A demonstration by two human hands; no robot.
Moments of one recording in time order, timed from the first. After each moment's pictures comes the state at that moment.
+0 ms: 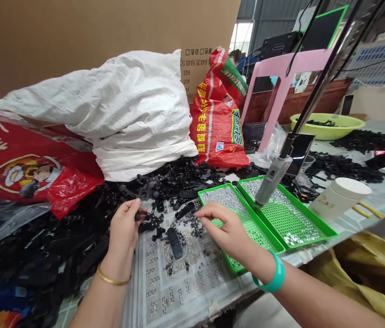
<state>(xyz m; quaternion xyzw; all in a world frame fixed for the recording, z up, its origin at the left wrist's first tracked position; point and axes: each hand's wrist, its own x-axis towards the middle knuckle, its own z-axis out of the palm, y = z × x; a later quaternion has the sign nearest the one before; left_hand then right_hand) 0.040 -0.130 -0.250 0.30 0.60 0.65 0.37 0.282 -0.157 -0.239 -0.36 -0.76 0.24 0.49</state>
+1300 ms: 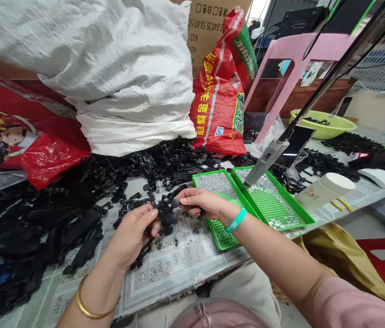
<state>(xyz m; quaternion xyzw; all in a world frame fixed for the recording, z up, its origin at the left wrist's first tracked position) 0.071 -0.200 -0.255 0.37 0.53 0.46 0.61 0.263 -0.112 -0.258 -0.32 -0.46 0.81 0.20</state>
